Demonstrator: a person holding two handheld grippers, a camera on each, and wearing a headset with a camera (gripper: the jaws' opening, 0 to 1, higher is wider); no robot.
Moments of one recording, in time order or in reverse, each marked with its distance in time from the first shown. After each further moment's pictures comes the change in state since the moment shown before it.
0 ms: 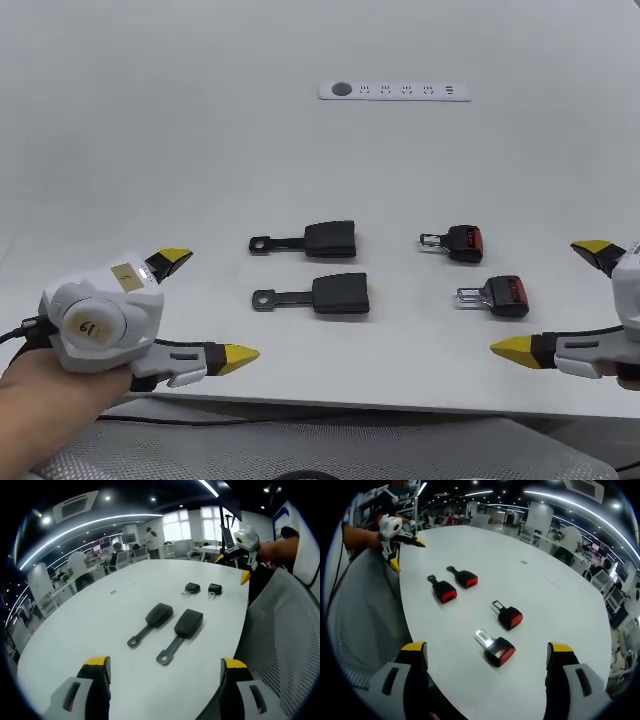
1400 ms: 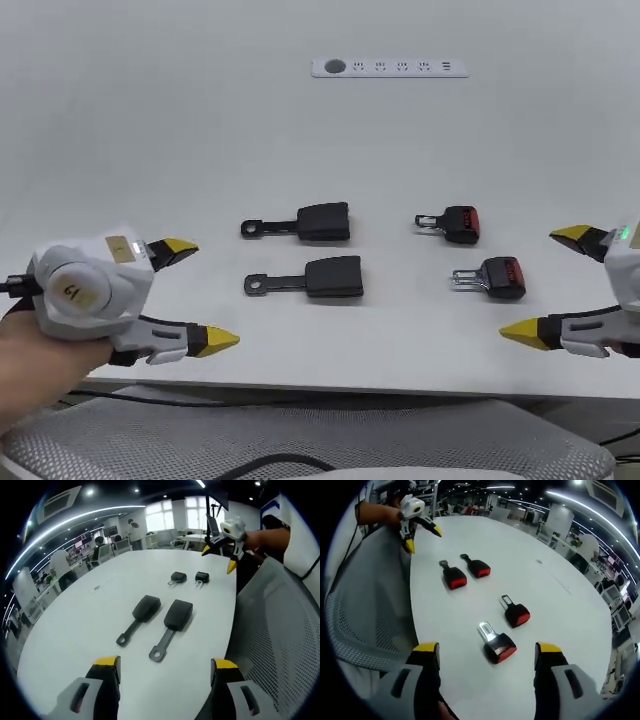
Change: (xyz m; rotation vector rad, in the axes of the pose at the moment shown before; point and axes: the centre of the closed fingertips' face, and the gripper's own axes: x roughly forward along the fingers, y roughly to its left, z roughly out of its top) left arm 0.016 -0.010 0.000 0.075 0.105 -0.156; right arm 0.010 0.001 -0.014 -0.180 0.068 0.112
